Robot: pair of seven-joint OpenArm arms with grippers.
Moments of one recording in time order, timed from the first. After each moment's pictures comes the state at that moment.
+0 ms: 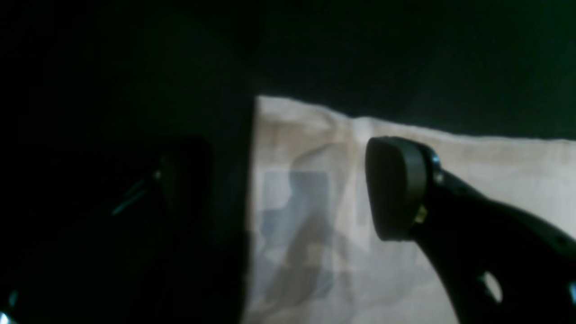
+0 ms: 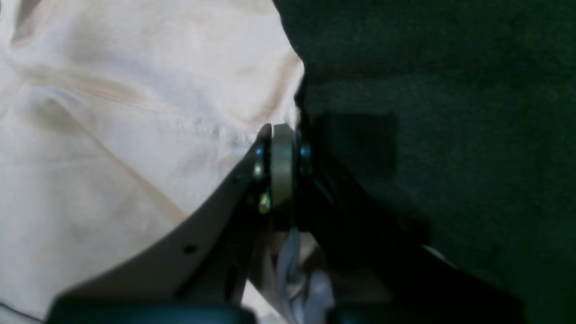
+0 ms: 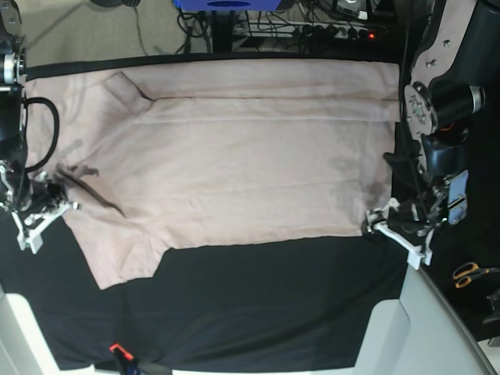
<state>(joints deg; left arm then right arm) -32.0 -18.1 -20.4 23.9 -4.7 -23.2 26.7 20.4 23.5 0.9 41.4 25.5 16.2 -38.7</state>
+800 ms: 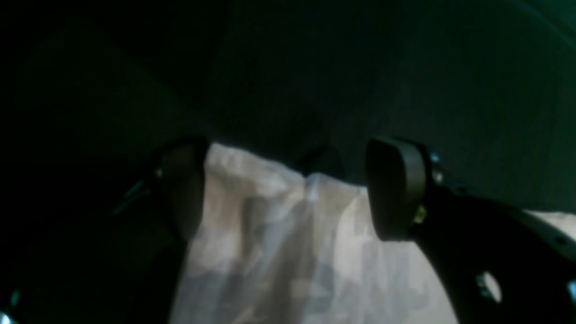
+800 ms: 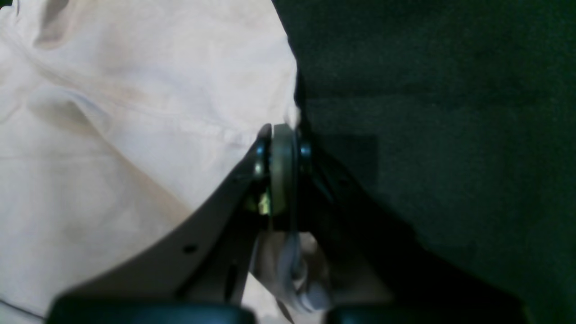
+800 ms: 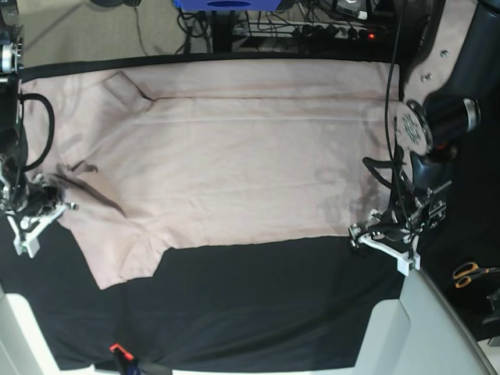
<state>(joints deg) -36.8 -15.7 -20.2 11.5 -4.6 -18.5 13.8 17.7 24.5 0.9 48.2 25.5 16.3 -39.2</state>
